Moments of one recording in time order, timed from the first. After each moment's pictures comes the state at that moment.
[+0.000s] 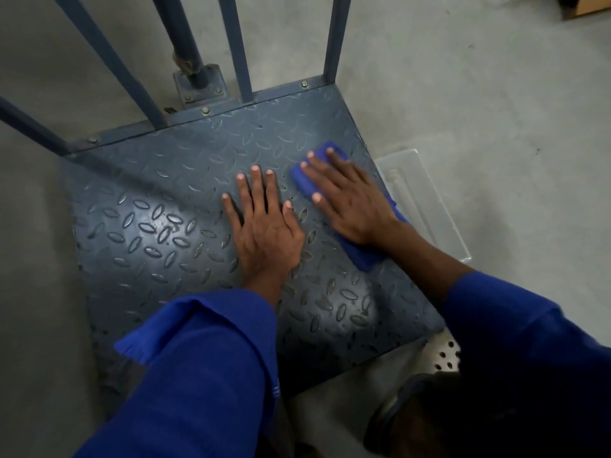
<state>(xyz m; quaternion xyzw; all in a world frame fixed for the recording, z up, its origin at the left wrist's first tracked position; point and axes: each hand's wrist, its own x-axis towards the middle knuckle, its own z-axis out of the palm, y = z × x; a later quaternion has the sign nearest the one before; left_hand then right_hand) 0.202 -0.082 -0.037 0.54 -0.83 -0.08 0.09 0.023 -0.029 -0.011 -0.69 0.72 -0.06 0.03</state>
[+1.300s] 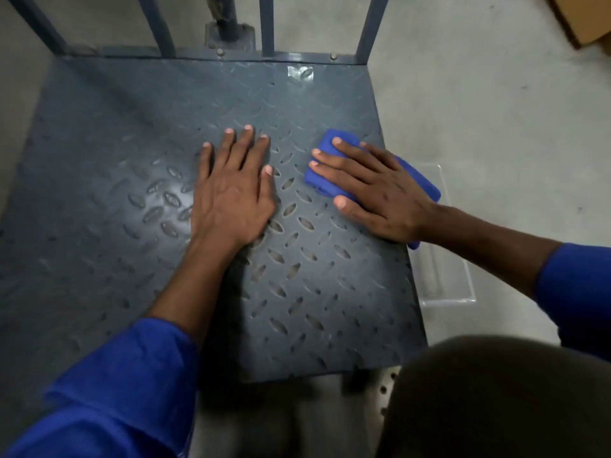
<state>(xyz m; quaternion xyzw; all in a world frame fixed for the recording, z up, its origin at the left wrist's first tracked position) 0.212 -0.074 -0.041 0.54 -0.82 -0.06 0.15 -0.044 -0.009 -0.013 -0.86 0.51 -0.03 0.00</state>
